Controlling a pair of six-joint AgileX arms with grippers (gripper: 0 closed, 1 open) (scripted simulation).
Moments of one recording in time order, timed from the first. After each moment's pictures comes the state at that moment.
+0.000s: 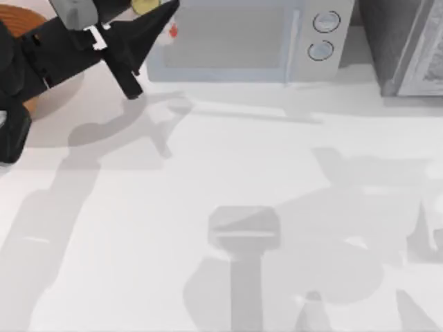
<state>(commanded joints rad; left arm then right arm) -0.20 1.72 0.86 1.16 0.89 0.02 0.00 0.00 0.00 0.00 0.00 0.00</state>
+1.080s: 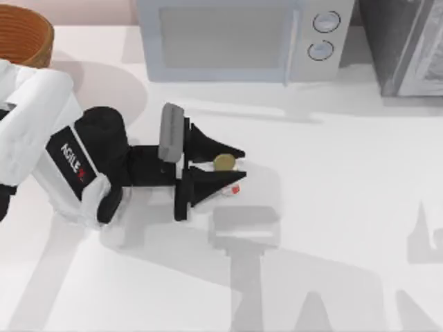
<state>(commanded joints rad) -0.32 2.50 1.07 1.41 1.29 0.03 0.00 0.00 0.00 0.00 0.00 0.00</state>
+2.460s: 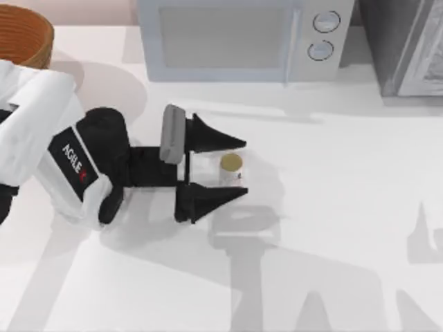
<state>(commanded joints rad) -0.32 2.51 1.07 1.41 1.30 0.03 0.00 0.00 0.00 0.00 0.00 0.00</state>
